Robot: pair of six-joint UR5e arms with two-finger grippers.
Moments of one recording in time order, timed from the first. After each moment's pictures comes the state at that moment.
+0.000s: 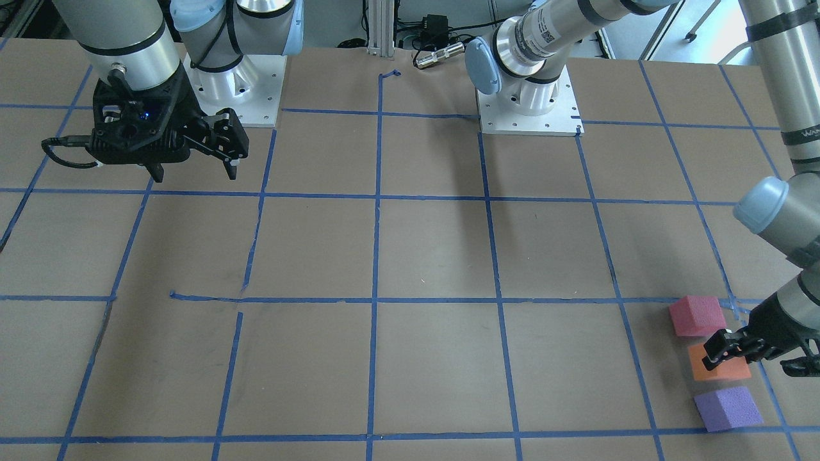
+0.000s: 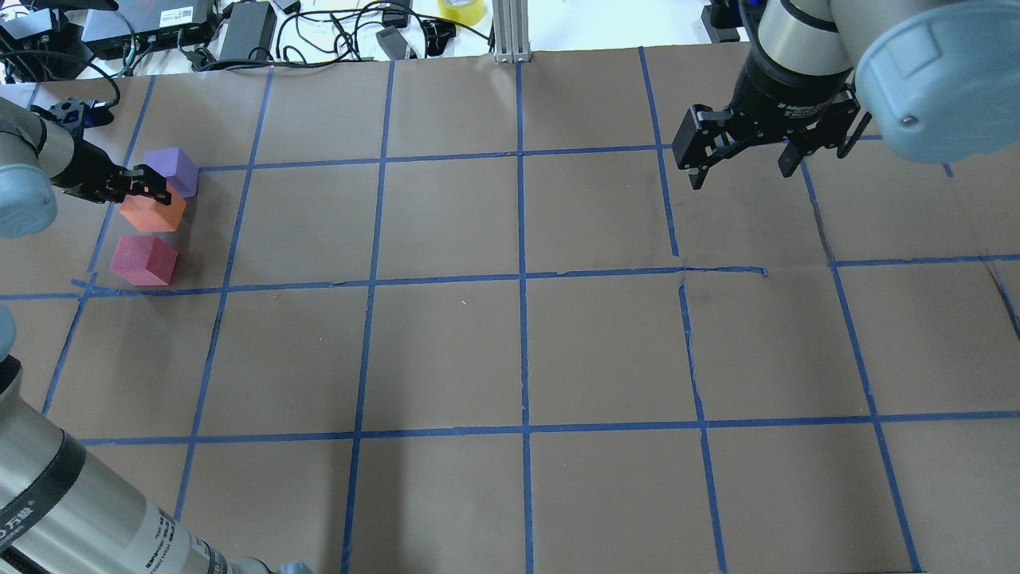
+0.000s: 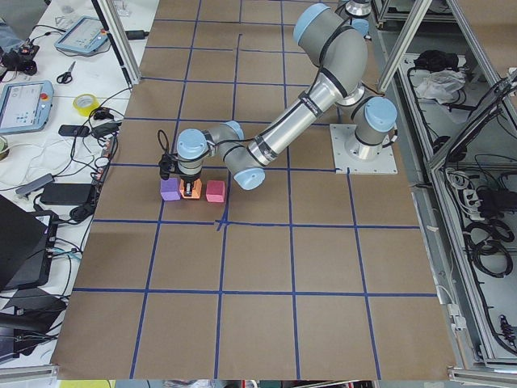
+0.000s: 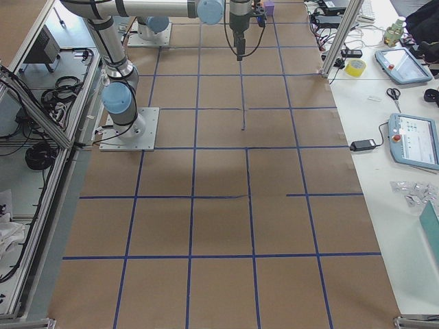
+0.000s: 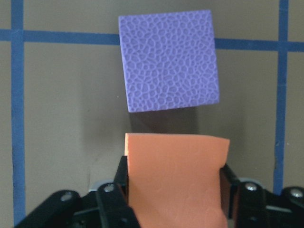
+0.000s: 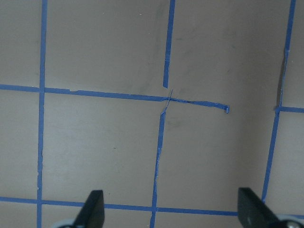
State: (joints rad) left arm -0.99 -2.17 -1.55 -0.86 1.37 0.53; right arm 1.60 -1.56 1.59 -1.64 -1.60 -0.06
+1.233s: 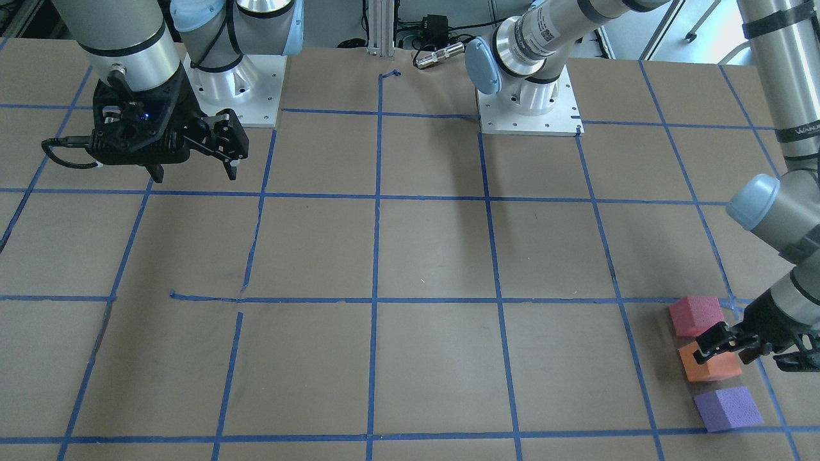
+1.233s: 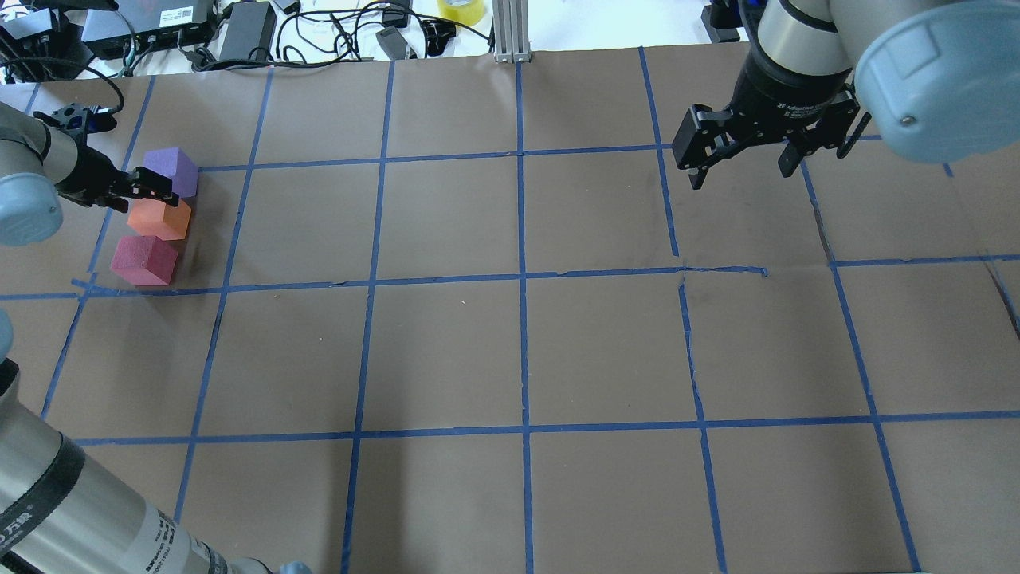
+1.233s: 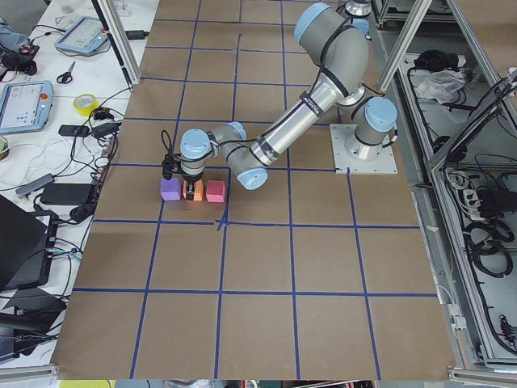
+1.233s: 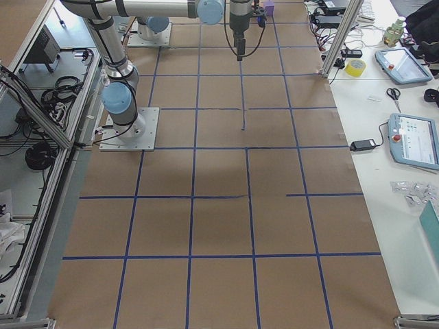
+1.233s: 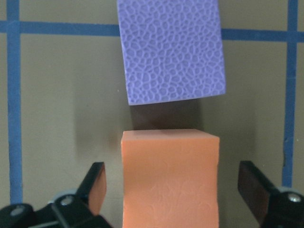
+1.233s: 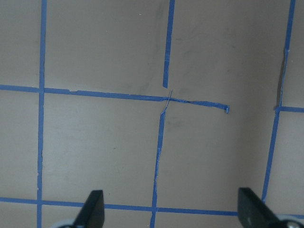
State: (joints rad) left arm -1.00 -2.14 -1.58 -0.85 1.37 0.53; right arm 1.60 -1.55 1.59 -1.64 -1.60 -0.06
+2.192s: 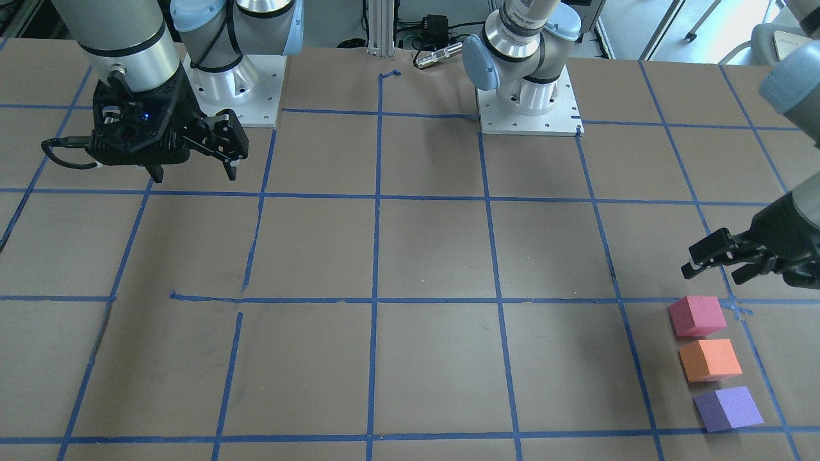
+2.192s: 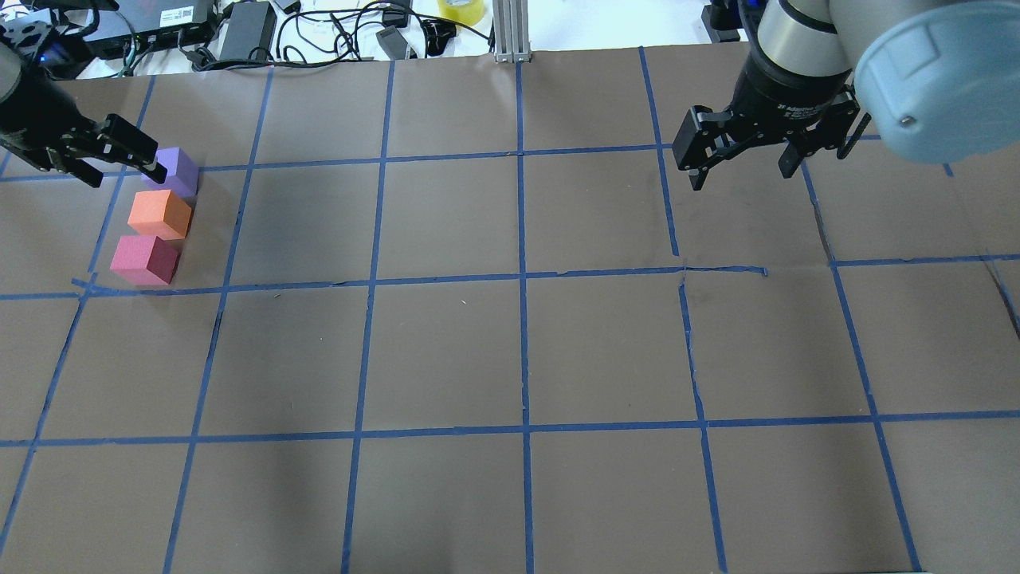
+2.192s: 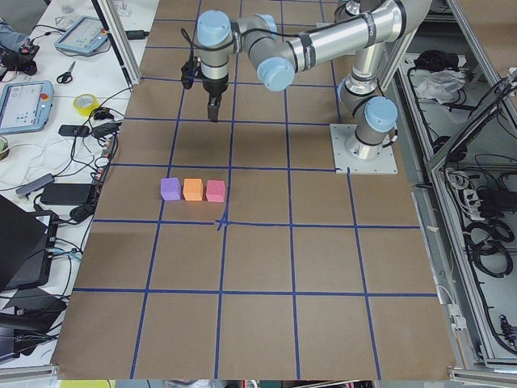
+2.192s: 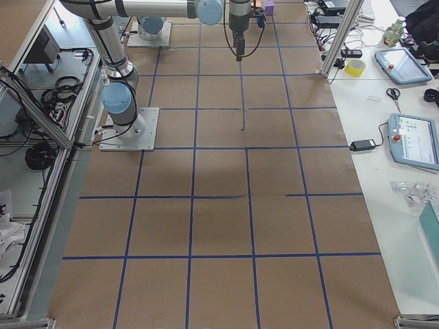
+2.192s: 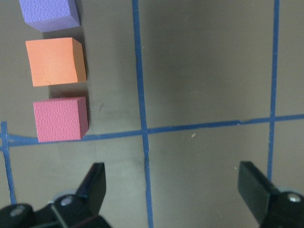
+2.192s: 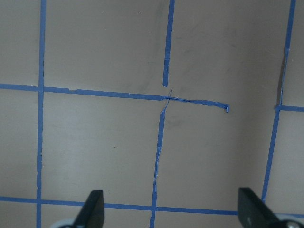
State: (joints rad) left arm -1.25 -1.66 -1.55 -1.41 1.49 0.38; right arm 1.60 -1.56 1.59 -1.64 -1.60 -0.06
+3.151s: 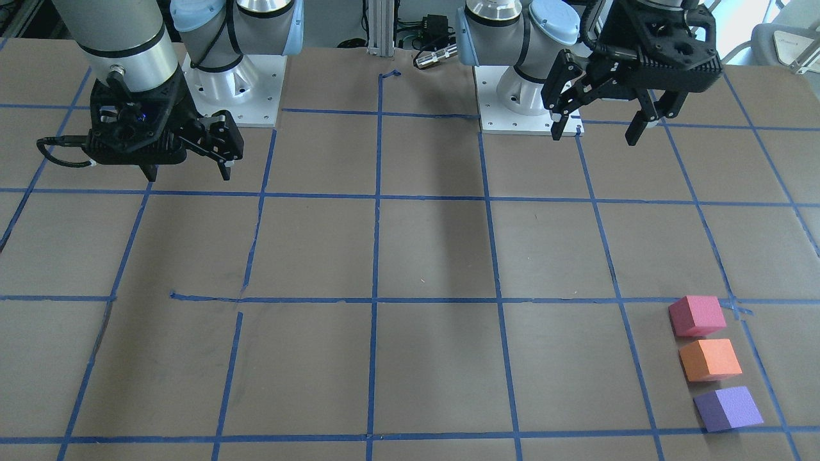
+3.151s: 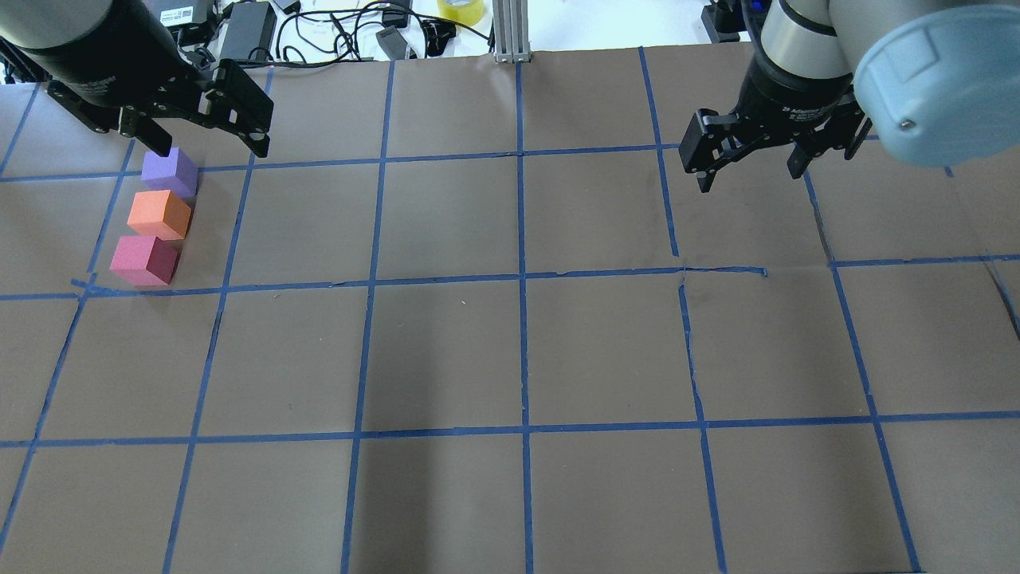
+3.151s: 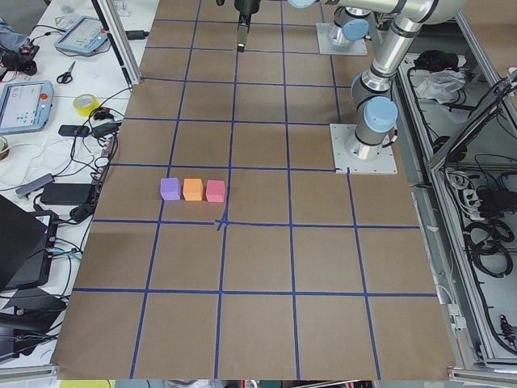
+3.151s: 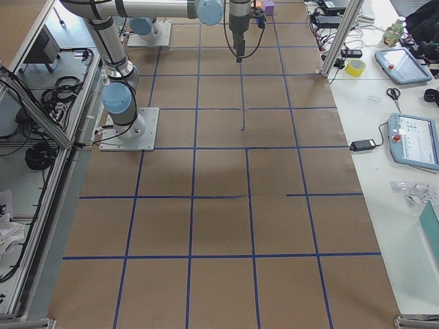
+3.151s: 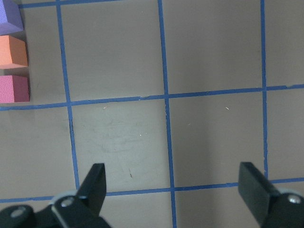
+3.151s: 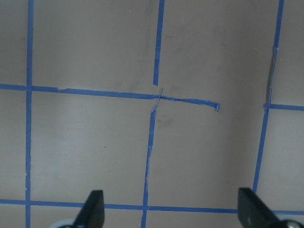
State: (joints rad) left arm -1.53 -1.50 -1.50 -1.57 1.57 0.10; right arm 1.60 -1.56 1.59 -1.64 -1.63 -0.06
